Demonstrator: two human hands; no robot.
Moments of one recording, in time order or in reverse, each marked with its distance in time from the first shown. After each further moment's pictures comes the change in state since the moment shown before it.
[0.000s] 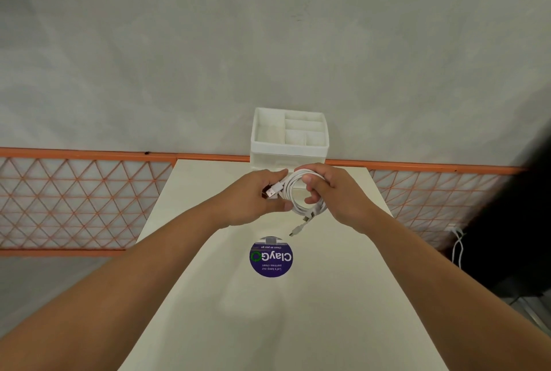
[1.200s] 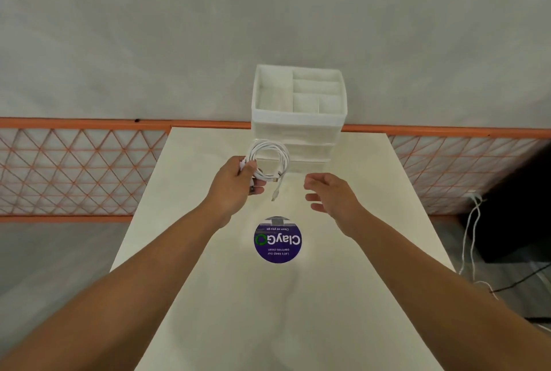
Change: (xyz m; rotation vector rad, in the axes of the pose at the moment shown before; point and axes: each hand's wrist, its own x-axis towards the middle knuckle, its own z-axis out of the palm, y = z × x) left_hand 0.044 -0.101 0.019 -0.479 0.500 -0.506; right_hand 0.056 0.108 0.049 0.364 0.112 0.603
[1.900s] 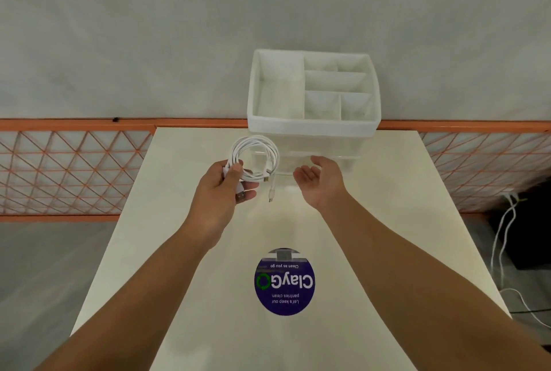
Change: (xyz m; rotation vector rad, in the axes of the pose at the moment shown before) left_hand 0.100 -0.026 -0.001 -0.149 0.109 -0.099; right_hand 0.186 -0.004 0.045 1.054 0.132 0.401
